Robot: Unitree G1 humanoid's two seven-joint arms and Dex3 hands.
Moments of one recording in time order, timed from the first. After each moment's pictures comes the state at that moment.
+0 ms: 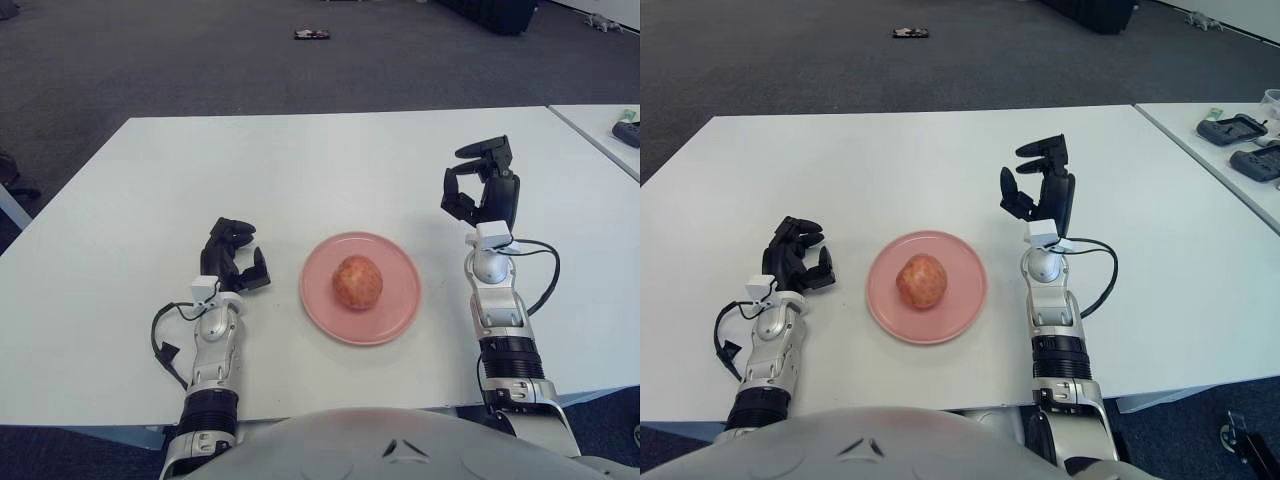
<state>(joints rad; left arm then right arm) 0.06 -0.06 0.16 0.28 -0.10 -0.33 0.08 -0.16 -0.05 -0.09 0.16 -0.35 -0.38 -0.38</state>
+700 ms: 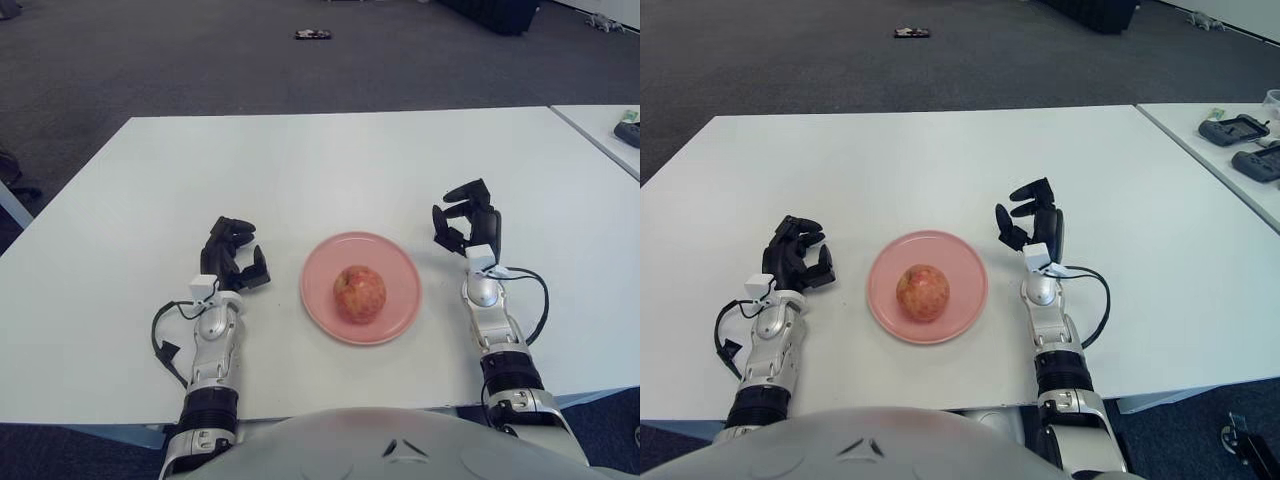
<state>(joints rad) 0.05 -0.06 0.16 0.30 -0.11 -0.34 0.06 -0.11 -0.08 -0.08 0.38 -0.30 -0.45 -0.36</state>
